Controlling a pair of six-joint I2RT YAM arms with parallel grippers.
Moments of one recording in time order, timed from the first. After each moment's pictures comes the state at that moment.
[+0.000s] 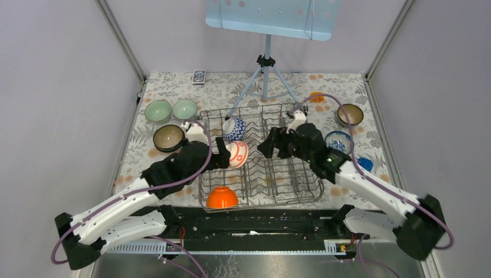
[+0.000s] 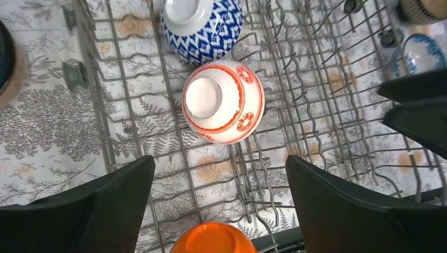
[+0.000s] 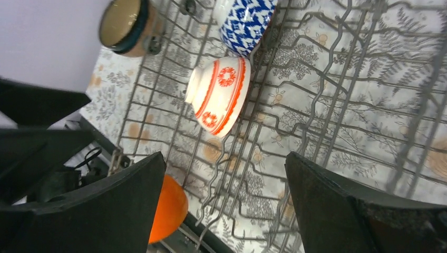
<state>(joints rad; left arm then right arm) -0.91 0.80 0.81 -0.59 -0.48 -0.69 0.73 1.01 0.76 -0.16 -0.06 0.60</state>
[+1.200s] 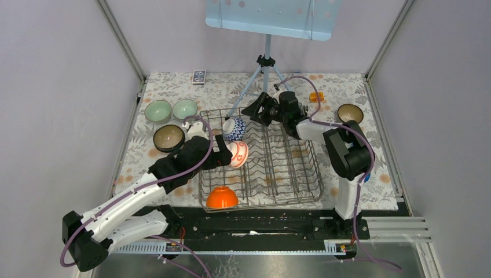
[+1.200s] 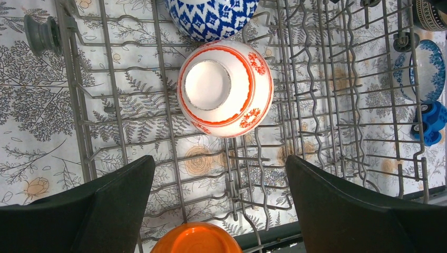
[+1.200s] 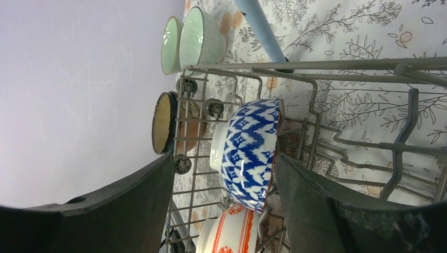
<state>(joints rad) -0.78 0.90 0.75 -0.53 -0.31 -0.80 0.47 1.95 1.15 0.48 -0.47 0.98</state>
